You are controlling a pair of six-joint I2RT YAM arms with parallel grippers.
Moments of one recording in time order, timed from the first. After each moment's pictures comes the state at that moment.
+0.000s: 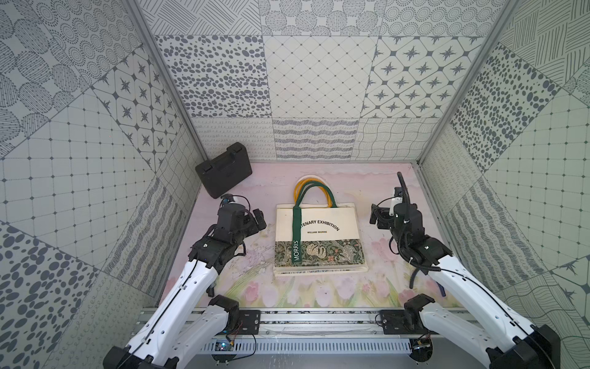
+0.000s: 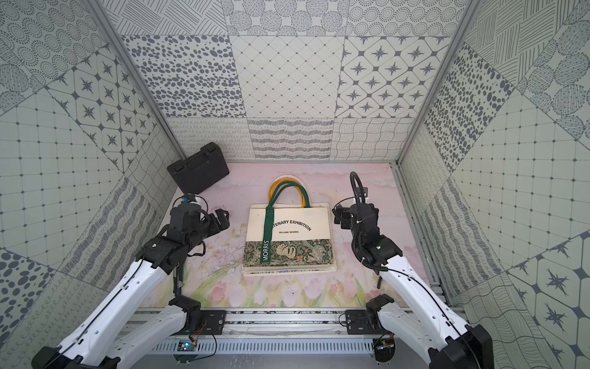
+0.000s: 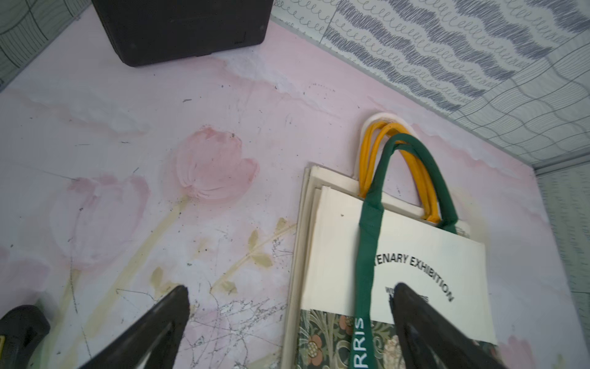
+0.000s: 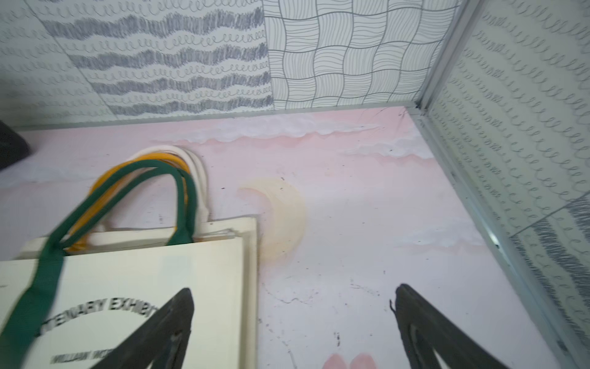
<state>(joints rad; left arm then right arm) -0.33 0.85 0.71 -0.52 -0.21 -0.54 0.40 0.91 0.55 -0.06 0.47 0.14</state>
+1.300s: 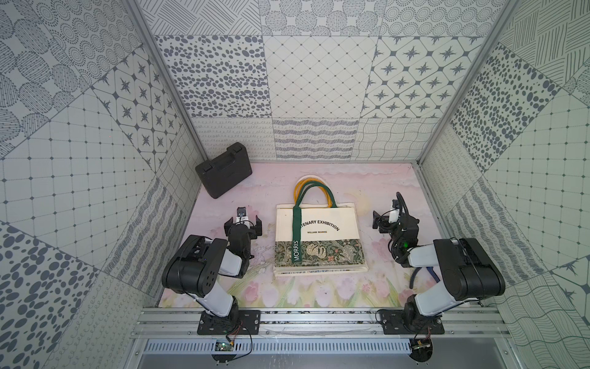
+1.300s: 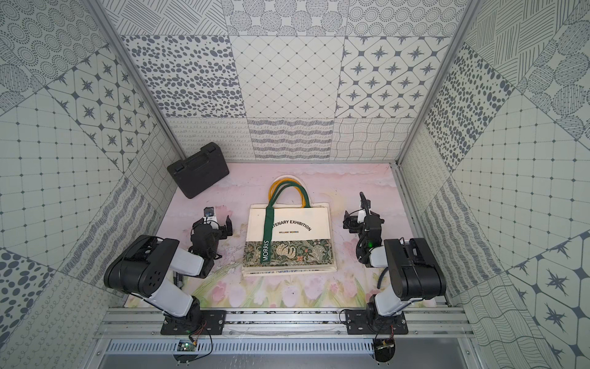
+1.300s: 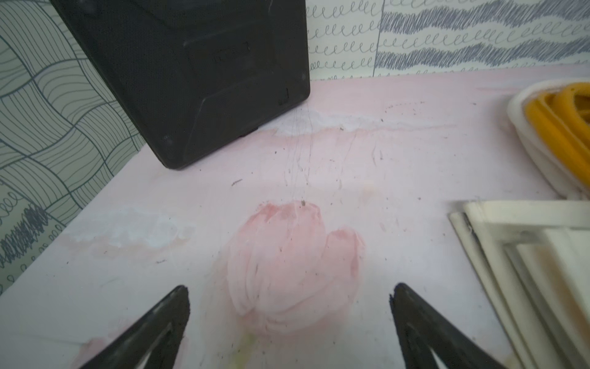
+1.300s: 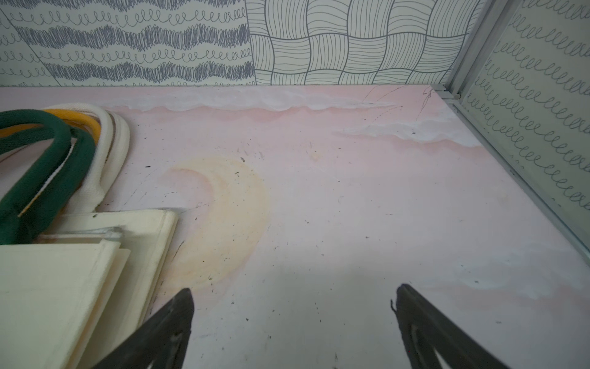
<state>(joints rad) -0.16 1.61 0.26 1.07 -0.30 0.03 0.06 1.56 0.35 0.88 0.02 0.01</state>
